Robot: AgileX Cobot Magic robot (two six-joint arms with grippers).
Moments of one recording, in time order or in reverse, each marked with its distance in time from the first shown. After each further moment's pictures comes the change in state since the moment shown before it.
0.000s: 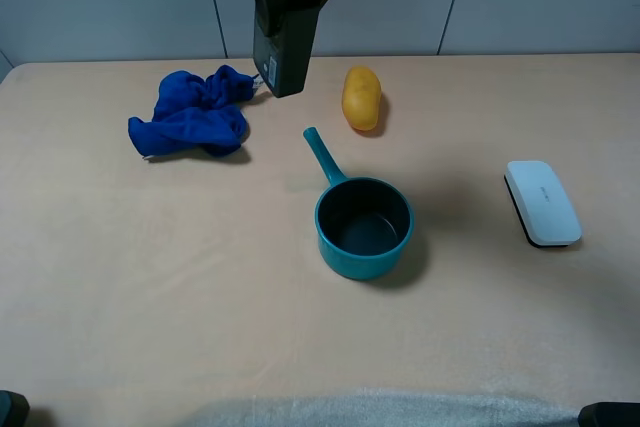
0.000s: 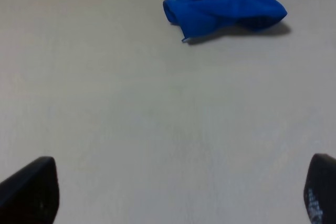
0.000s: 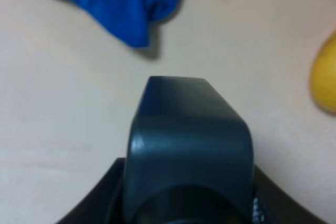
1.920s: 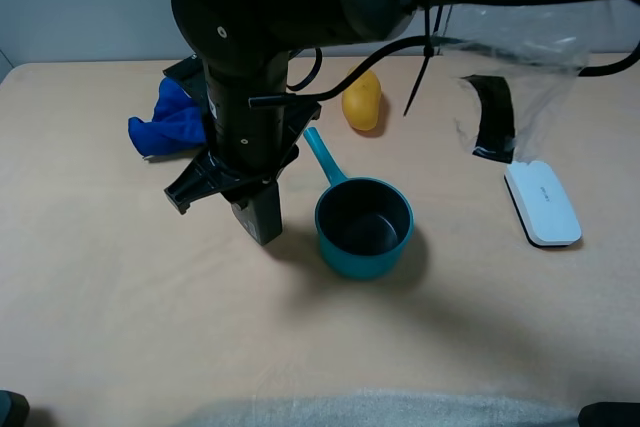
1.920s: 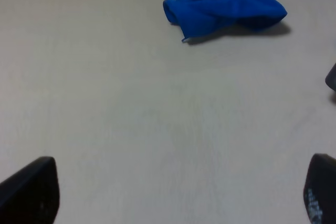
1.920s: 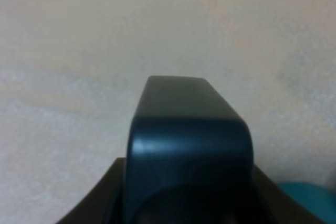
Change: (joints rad) left arm 0.000 0.000 0.000 0.000 0.000 0.000; right arm 0.210 0.088 0.421 -0.101 -0.343 0.072
